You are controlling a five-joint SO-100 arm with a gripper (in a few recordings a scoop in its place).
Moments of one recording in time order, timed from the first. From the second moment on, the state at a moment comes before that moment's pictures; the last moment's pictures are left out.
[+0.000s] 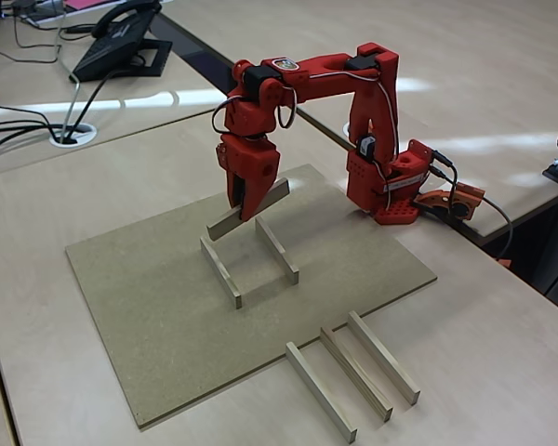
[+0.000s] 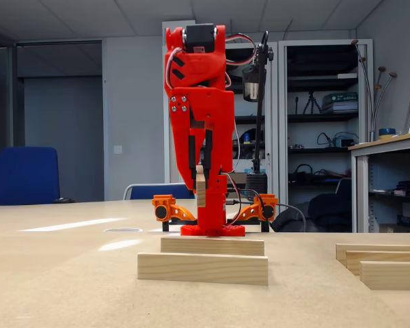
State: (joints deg) arm -2.4 87.5 77.9 88.2 80.2
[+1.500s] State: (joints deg) arm 2.9 93.6 105.1 60.1 78.2
